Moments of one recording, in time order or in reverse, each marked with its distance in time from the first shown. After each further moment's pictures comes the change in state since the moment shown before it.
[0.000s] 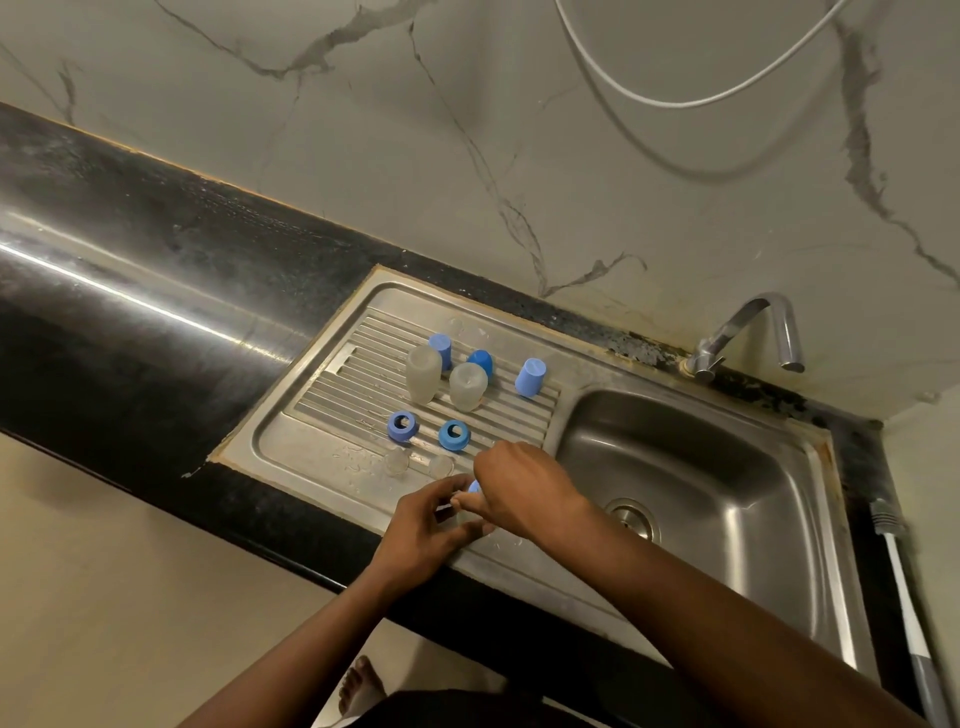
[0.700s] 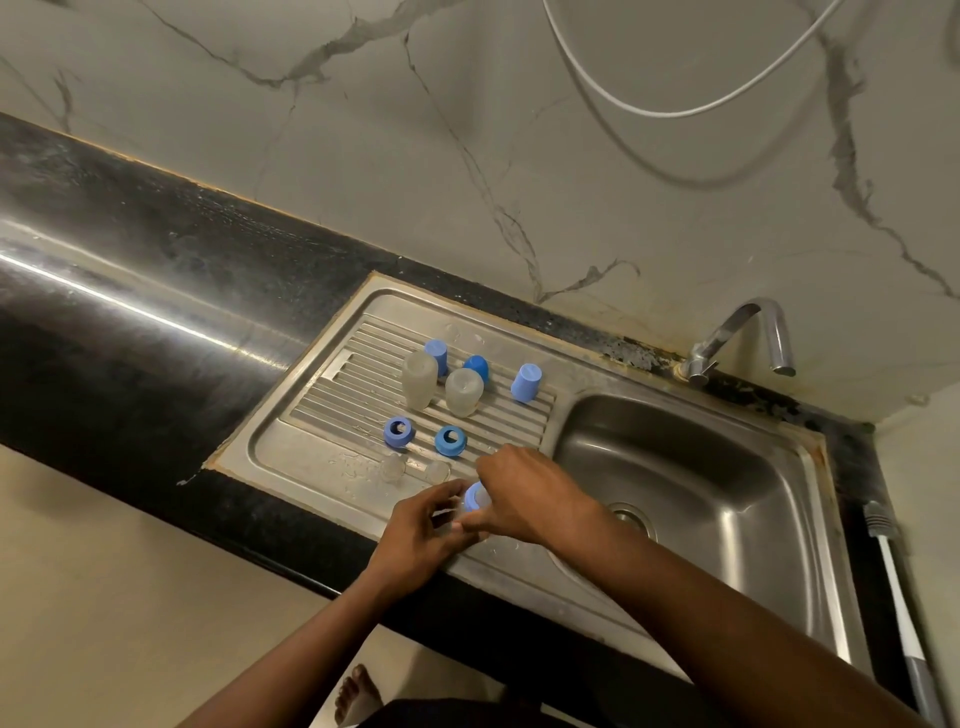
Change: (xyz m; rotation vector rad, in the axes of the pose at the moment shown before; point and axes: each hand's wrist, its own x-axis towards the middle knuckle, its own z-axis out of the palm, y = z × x) left_hand 0.002 -0.009 -0.001 0.035 -0.012 -0.015; right_hand -0.007 0.008 -0.006 0.126 -0.034 -0.009
